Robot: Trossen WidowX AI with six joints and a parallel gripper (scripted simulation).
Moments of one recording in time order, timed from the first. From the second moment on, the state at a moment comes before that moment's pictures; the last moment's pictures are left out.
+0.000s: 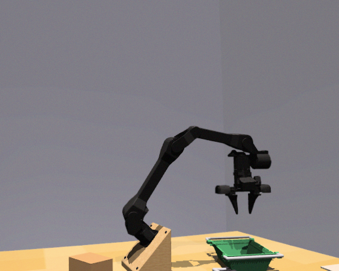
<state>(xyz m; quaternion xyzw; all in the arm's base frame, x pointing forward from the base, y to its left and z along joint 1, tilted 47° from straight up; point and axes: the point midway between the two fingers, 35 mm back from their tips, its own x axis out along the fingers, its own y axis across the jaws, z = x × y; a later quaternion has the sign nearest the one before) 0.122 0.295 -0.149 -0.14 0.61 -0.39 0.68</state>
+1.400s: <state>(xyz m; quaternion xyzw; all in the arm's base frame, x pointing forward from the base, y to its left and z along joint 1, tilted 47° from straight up) 0.082 0.148 -0.182 -0.13 0.61 -0.39 0.68</state>
